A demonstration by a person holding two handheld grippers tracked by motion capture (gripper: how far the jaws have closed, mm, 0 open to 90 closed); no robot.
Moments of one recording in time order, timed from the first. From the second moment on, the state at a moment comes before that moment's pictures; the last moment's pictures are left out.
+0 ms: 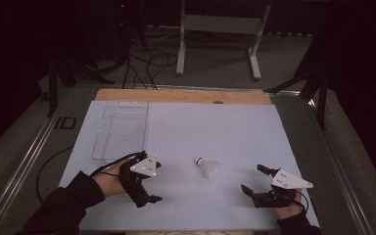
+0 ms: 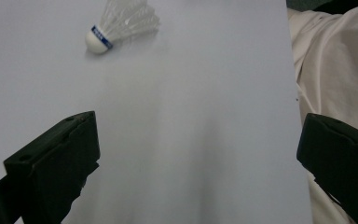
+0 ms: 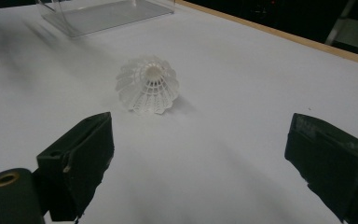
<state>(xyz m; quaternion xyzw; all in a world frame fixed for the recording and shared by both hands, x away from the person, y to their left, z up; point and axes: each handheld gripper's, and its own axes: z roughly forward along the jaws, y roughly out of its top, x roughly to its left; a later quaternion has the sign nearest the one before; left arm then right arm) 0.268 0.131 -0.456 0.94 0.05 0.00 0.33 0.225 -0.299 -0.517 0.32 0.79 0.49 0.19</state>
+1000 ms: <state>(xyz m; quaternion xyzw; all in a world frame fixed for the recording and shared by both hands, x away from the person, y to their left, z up) 0.298 0.066 -0.440 0.95 -0.05 0.00 0.31 0.225 -0.299 -0.518 0.32 0.79 0.49 0.18</state>
